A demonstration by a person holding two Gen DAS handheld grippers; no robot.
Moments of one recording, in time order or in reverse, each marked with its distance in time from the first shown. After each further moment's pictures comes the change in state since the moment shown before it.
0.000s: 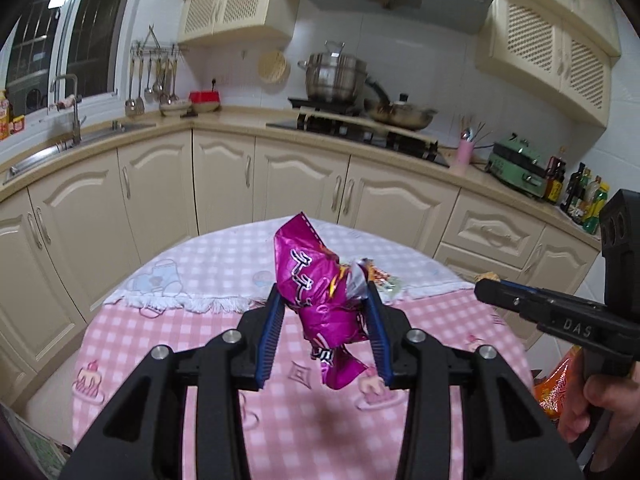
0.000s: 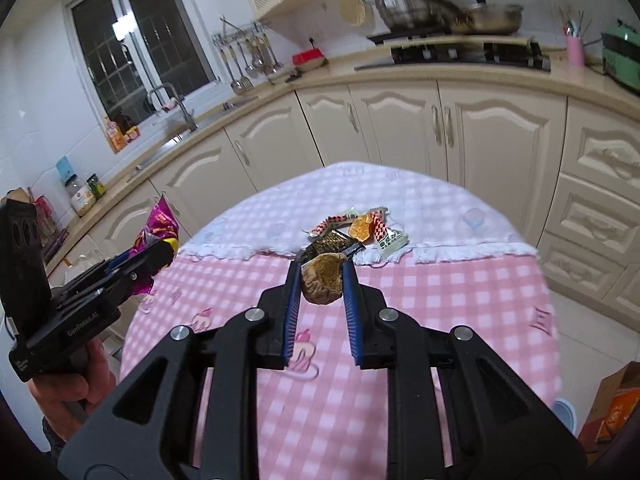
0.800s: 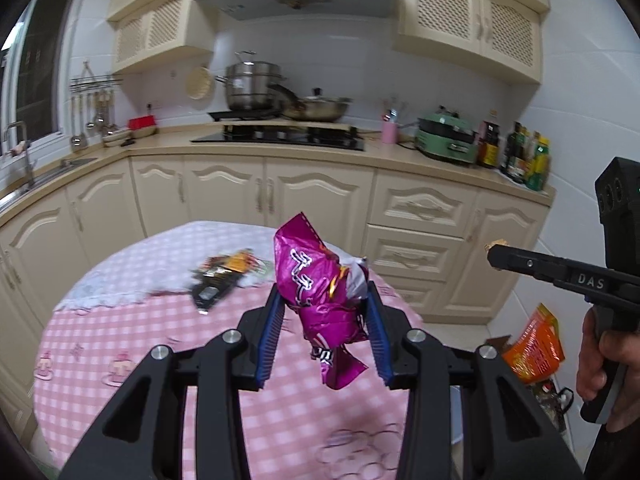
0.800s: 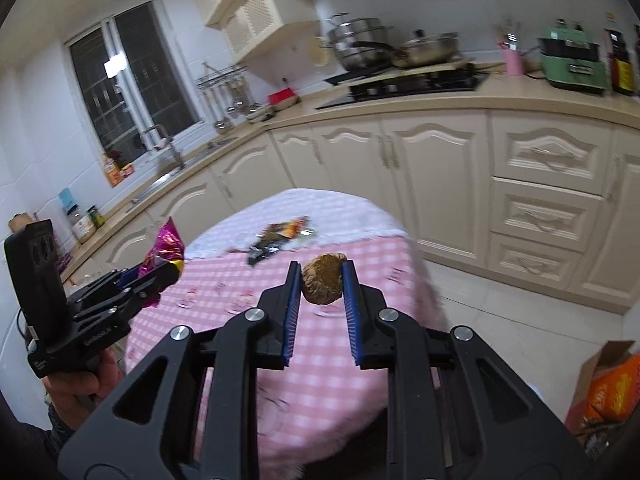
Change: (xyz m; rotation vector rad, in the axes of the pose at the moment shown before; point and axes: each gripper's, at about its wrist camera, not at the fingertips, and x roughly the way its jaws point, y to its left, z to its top) left arm -0.034 -0.149 -0.034 0.165 0.014 -0.159; right arm -0.157 -0.099 -0.047 0.075 -0.105 -0.098
